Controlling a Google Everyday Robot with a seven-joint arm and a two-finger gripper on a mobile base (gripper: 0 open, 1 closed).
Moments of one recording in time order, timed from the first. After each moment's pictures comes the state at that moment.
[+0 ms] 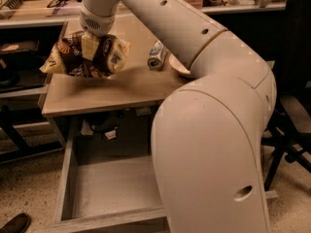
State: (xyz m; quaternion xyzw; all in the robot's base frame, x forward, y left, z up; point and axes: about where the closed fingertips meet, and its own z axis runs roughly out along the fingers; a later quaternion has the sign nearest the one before) arm 0.703 0.176 0.905 -0.64 0.73 0.07 0.23
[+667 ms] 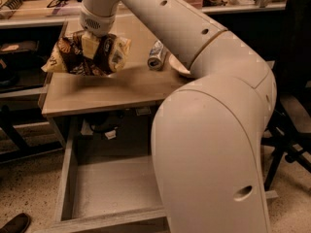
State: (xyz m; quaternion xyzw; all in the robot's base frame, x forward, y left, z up) arm 0.703 0.176 0.905 -0.64 0.73 0.07 0.23
